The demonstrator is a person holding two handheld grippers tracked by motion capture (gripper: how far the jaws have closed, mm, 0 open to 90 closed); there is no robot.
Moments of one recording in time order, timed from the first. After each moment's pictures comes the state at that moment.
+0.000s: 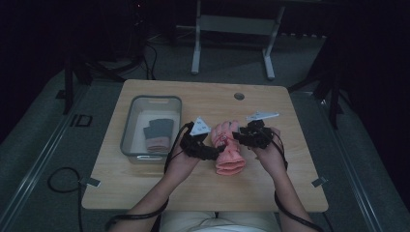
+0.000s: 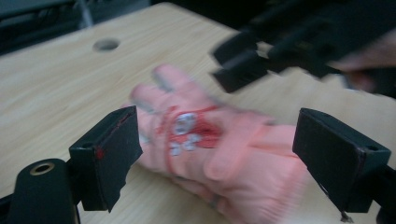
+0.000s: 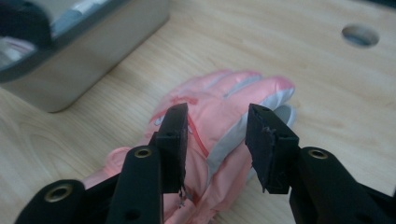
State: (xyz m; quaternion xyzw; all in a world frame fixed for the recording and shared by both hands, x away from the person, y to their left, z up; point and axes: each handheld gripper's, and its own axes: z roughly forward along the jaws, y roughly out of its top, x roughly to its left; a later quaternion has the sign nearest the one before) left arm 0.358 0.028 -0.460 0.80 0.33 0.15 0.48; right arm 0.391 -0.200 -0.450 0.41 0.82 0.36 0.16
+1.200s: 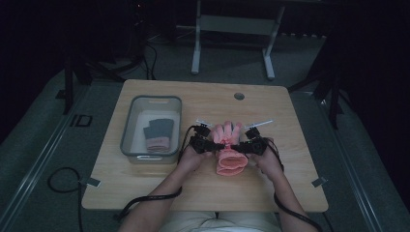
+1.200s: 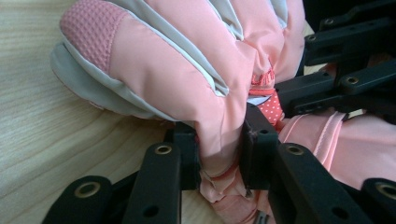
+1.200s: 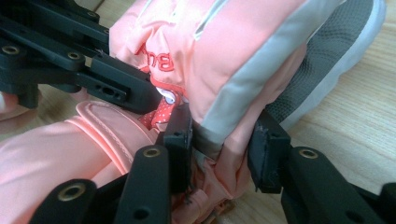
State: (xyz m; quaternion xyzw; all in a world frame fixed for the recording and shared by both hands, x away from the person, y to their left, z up) left arm 0.428 0.010 -0.545 0.77 0.44 -0.10 0.44; right arm 0.419 -0.217 -0.521 0.44 0.83 0.34 0.02
